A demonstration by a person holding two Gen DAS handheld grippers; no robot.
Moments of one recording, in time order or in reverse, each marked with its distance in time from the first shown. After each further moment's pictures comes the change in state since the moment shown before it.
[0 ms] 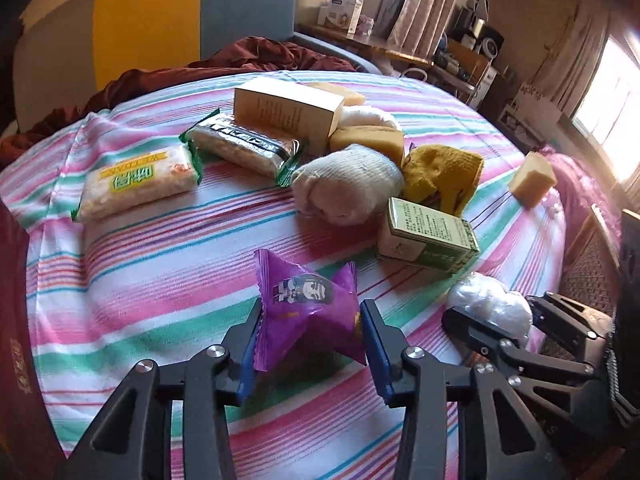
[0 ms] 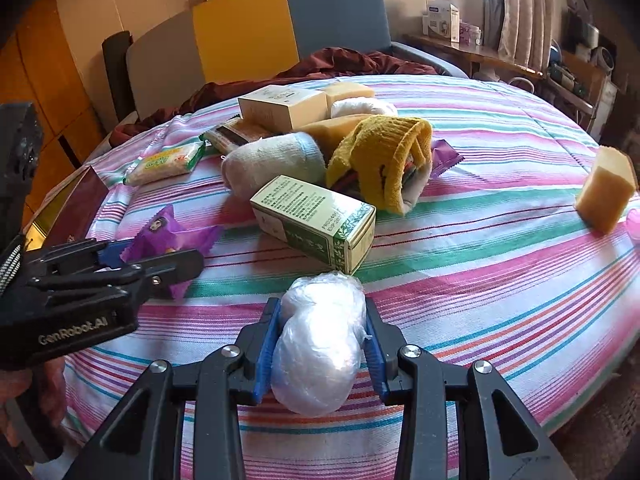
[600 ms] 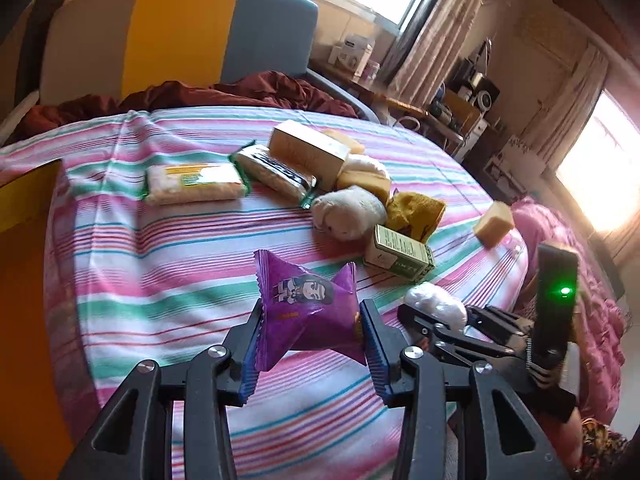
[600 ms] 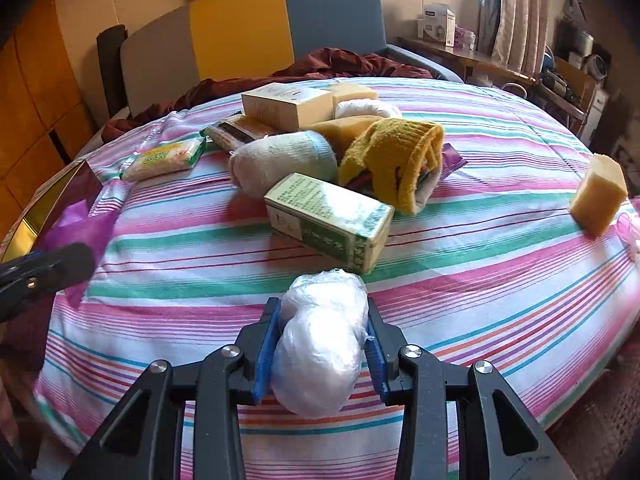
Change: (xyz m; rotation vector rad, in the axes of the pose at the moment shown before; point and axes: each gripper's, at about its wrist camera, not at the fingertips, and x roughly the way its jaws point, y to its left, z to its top) left arm -0.075 0.033 -0.021 -0.120 -0.127 -0.086; right arm 0.001 0.019 0.000 -0.002 0.003 -0.051
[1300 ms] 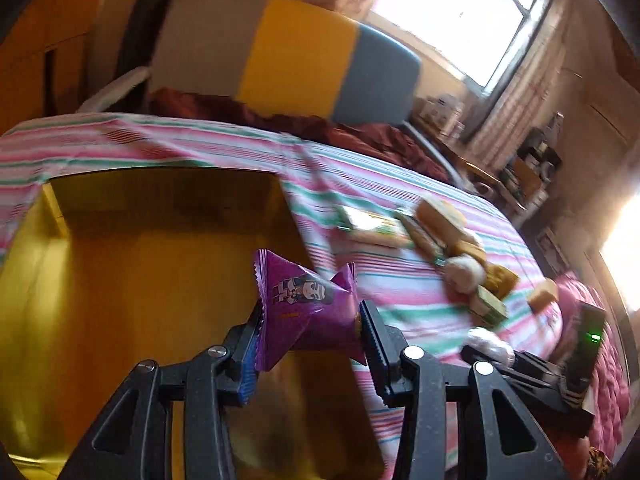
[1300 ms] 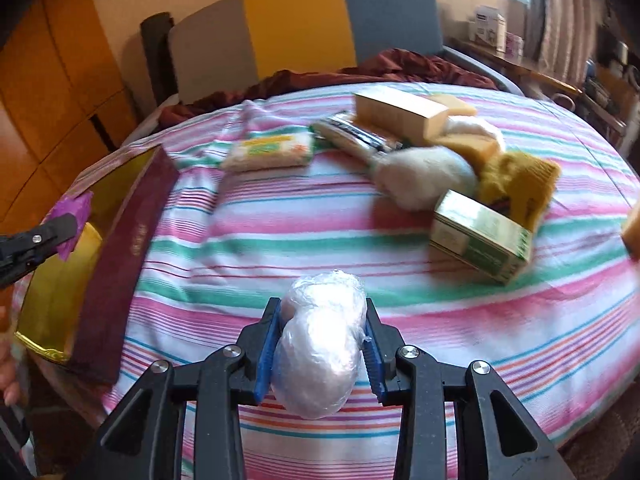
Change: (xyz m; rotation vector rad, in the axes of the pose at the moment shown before) left arm -0.097 0.137 -0.010 -0.241 -0.122 0.204; right arm -0.012 0.091 0.011 -0.067 0.022 0.147
